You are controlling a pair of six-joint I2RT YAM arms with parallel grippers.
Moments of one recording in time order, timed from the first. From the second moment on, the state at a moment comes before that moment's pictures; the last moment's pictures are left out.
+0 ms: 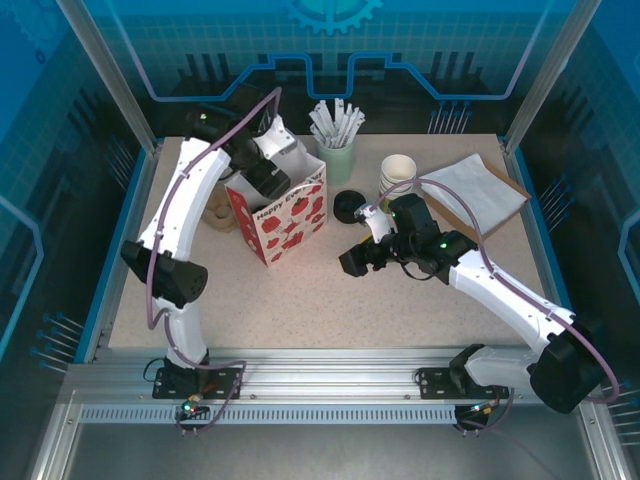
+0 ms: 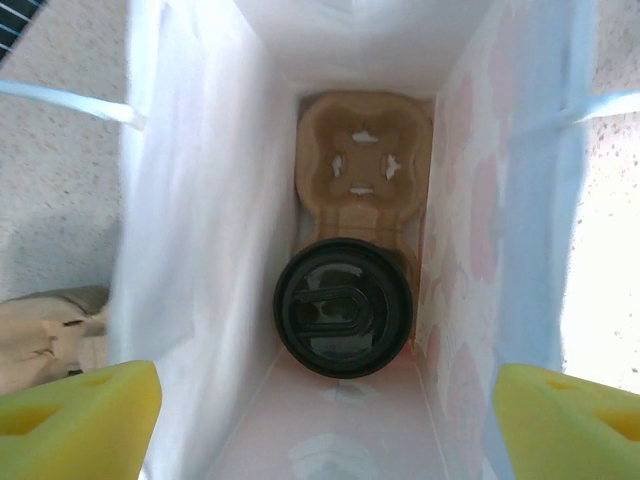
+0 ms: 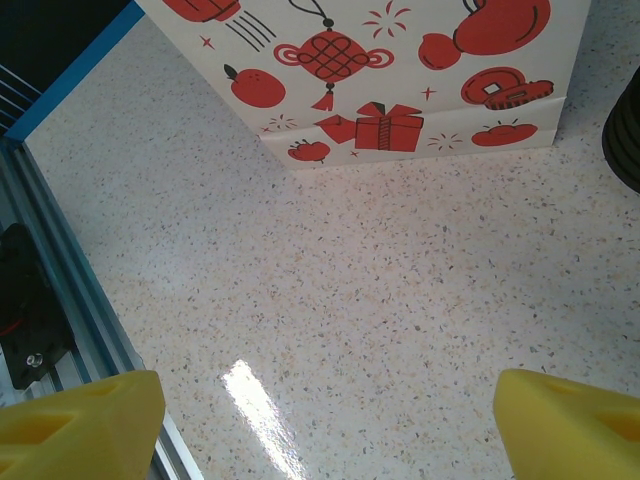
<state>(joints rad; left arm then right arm) -0.32 1.92 2.34 -1.54 0.03 0.41 0.58 1.22 0.96 -0.50 -0.39 0.10</state>
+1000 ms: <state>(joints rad) -0.36 1.37 1.63 -0.52 0.29 -0.30 0.41 1.63 1.52 -0.42 -0.06 0.22</state>
